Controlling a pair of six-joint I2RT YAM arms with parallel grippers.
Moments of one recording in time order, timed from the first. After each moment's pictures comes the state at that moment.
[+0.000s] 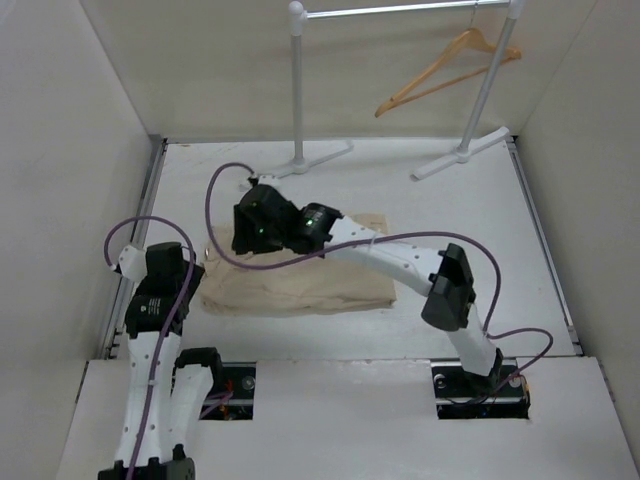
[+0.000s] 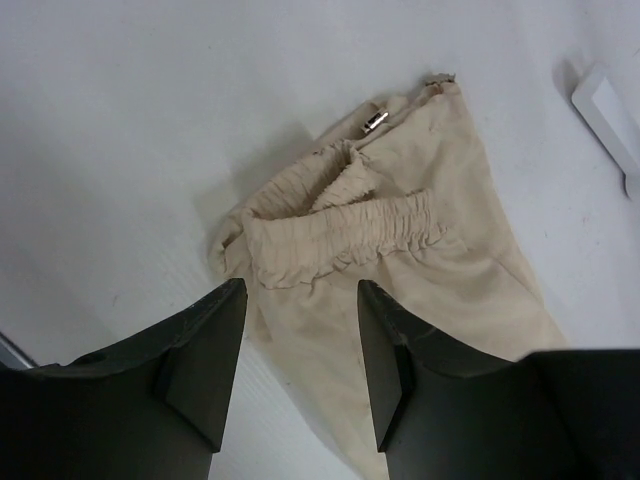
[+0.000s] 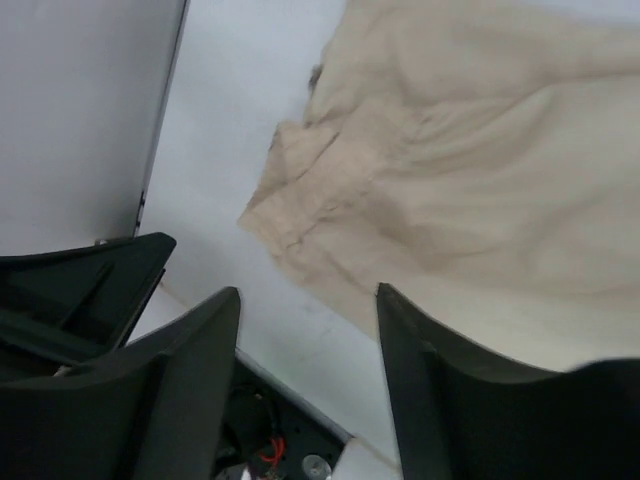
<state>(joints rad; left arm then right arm) 0.07 0.61 0.73 -0.94 -0.34 -0.96 1.13 2.13 2.11 -0.66 0.18 0.80</state>
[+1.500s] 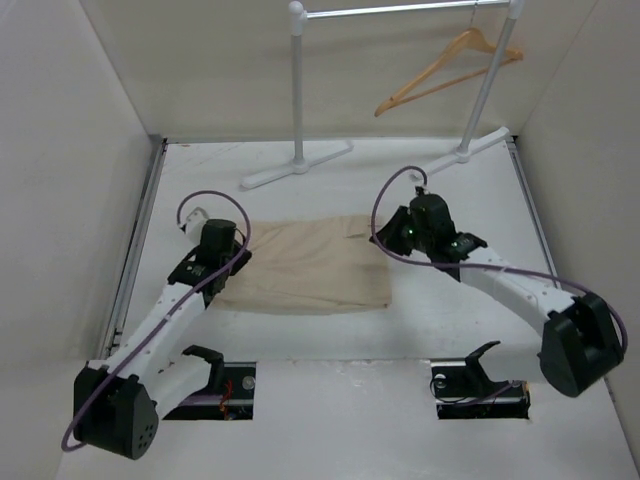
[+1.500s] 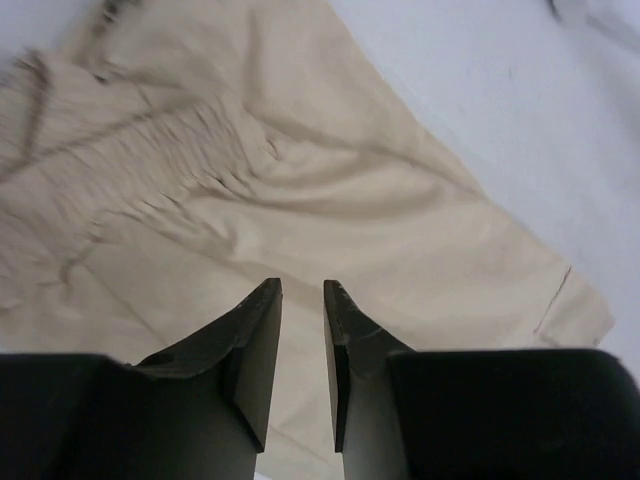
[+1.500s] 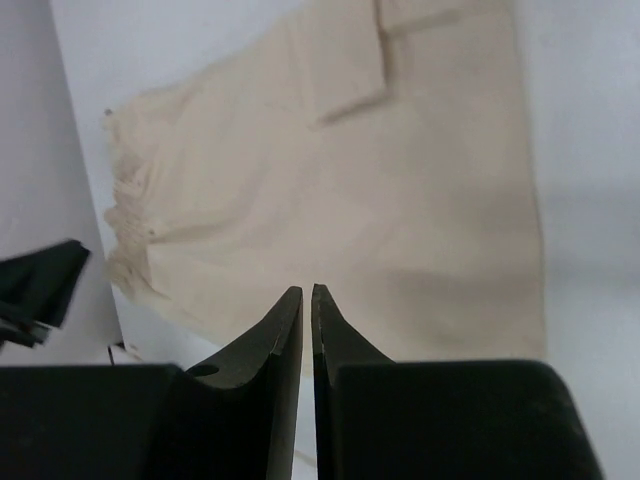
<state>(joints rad) -0.23 0.94 0.64 -0.44 -0.28 -0.94 0.53 1.22 0.78 -0.19 -0.07 0.94</state>
